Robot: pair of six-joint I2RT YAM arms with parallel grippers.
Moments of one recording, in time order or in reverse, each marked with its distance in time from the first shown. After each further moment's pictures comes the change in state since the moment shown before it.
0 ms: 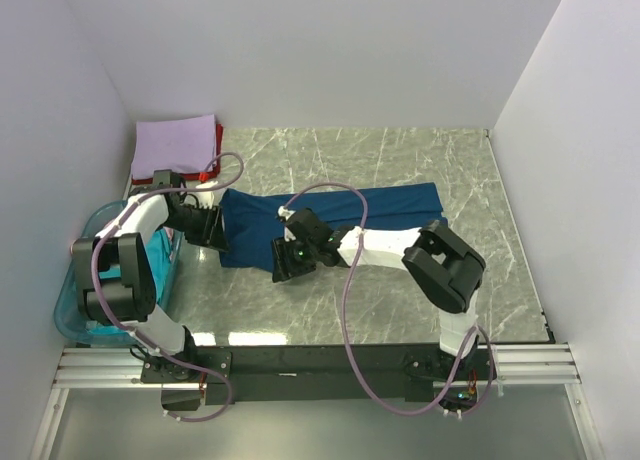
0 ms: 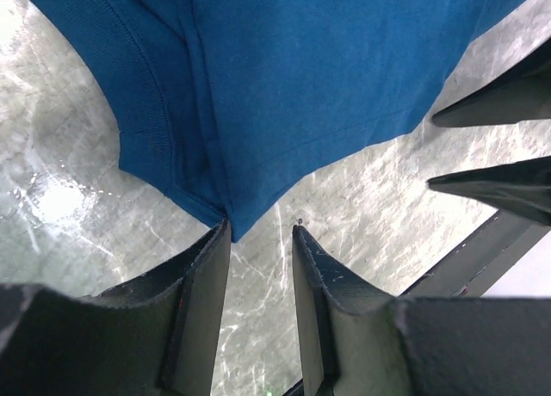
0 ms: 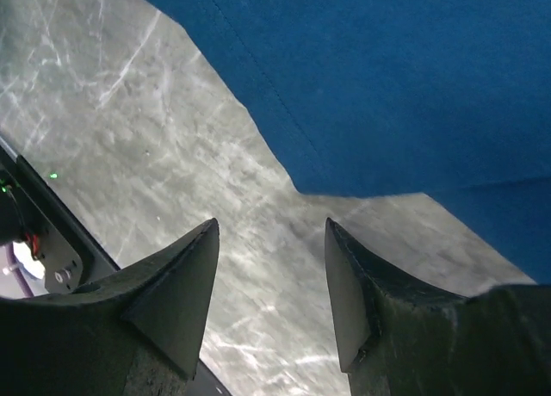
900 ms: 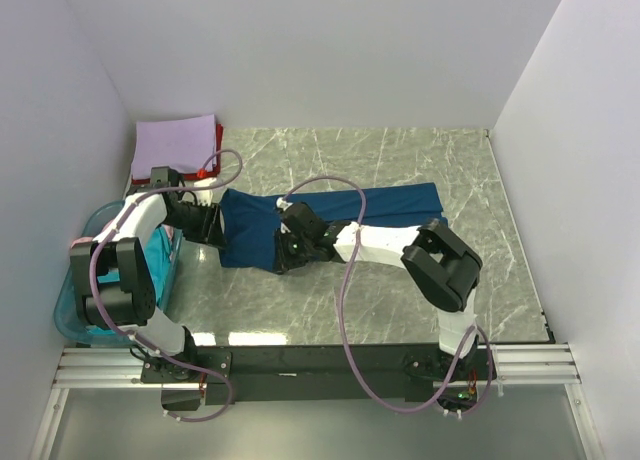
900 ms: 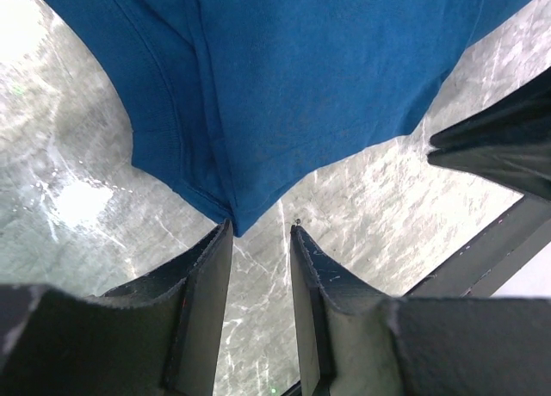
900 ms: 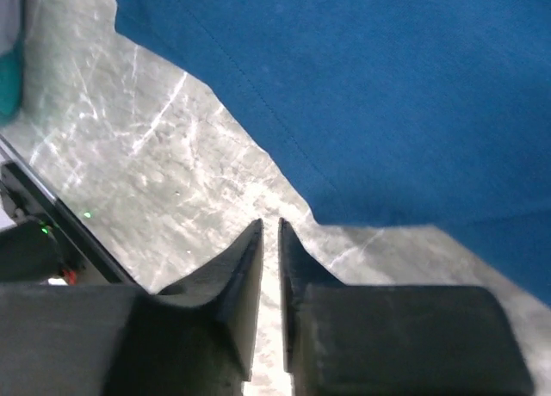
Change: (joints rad) left arm 0.000 -0.034 0.016 -0.016 -0.020 0.001; right arm 0.003 0.031 0.080 -0.014 0.048 0.084
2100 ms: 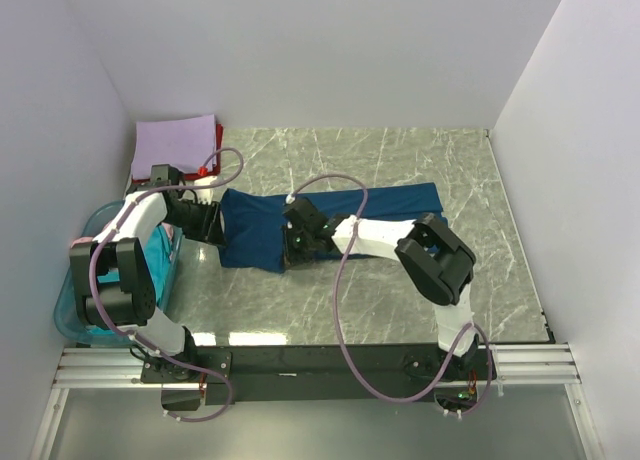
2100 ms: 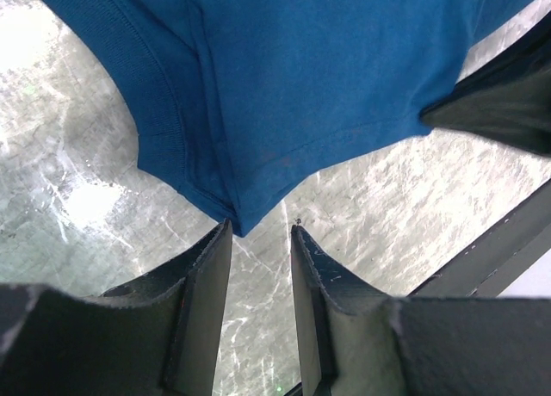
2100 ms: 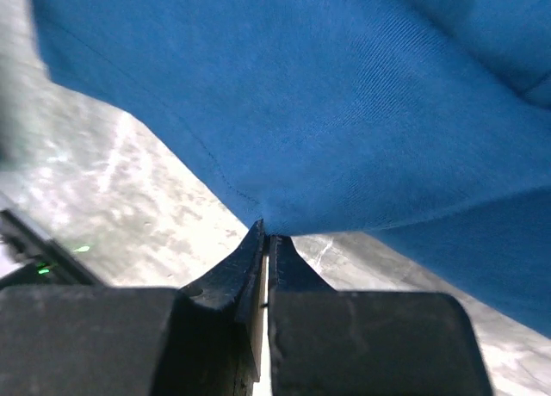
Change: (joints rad) left arm -0.005 0.000 0.021 -0.011 -0.011 0.011; right arm -0.039 0.053 0.051 -0.094 0.040 0.083
